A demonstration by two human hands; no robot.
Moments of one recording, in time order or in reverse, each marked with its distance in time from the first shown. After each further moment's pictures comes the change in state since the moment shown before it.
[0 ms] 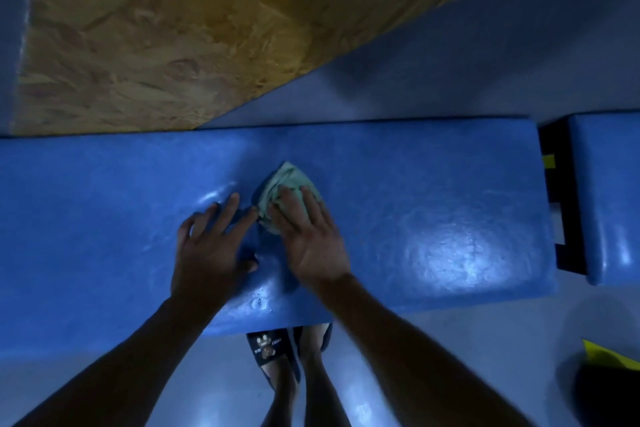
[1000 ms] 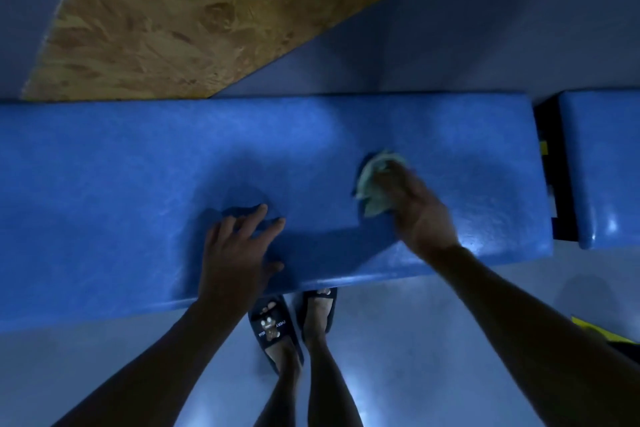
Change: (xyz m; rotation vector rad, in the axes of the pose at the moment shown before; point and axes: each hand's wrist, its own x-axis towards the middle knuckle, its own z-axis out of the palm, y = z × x) left_hand -0.062 0.011 0.028 -0.115 0.130 0.071; right_hand -0.079 0.102 -0.041 -0.033 0.005 0.224
